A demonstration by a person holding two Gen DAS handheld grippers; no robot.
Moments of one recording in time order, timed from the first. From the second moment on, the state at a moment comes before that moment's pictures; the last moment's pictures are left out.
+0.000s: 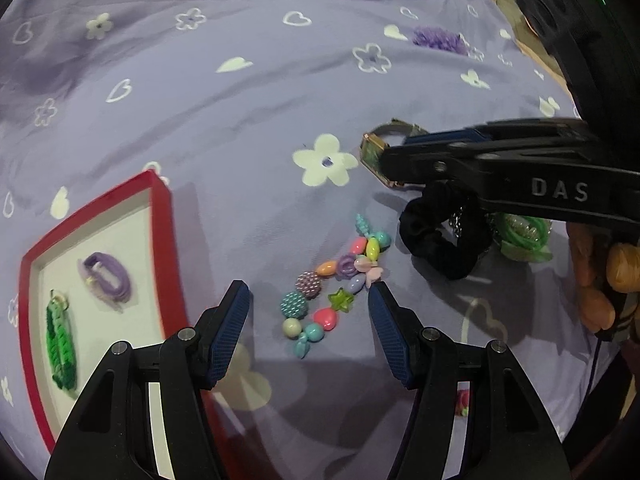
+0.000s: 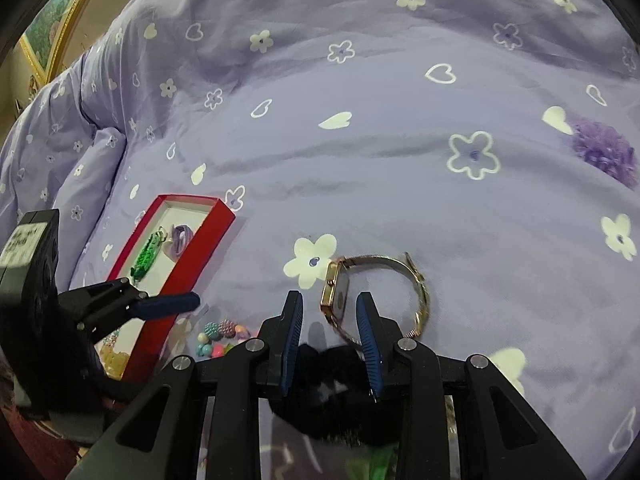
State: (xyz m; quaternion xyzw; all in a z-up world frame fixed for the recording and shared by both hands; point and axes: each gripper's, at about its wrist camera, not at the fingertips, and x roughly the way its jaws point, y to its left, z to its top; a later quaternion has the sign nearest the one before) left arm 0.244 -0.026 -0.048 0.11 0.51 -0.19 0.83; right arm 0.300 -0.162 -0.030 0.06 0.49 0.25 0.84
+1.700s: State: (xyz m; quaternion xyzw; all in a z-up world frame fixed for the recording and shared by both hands) left arm 0.177 0.135 0.039 -0.08 0.40 -0.08 0.91; right arm 0.240 -0.046 0.031 0.02 0.42 0.35 0.83
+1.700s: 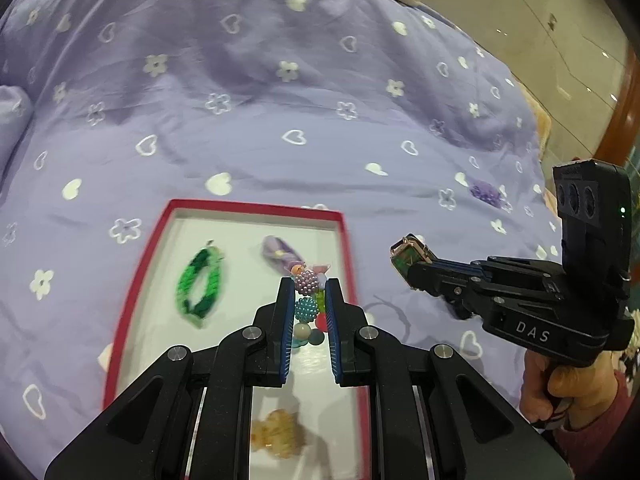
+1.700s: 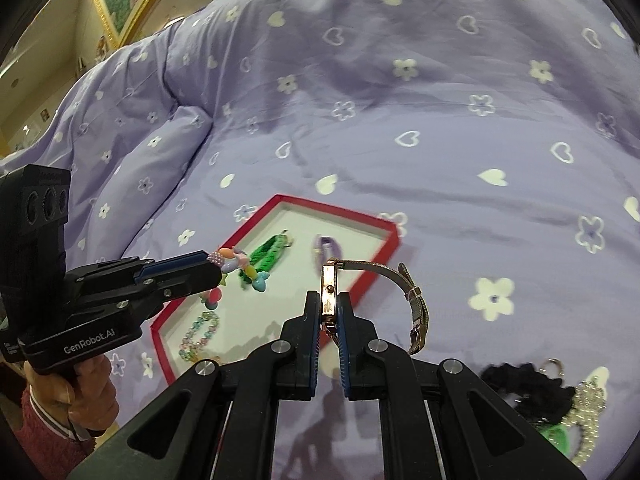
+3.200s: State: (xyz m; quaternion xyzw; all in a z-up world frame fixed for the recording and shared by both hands) left arm 0.216 0.195 -0.052 -0.11 0.49 0.00 0.86; right arm 0.264 0.057 -0.041 -0.06 0.49 0.38 0.78
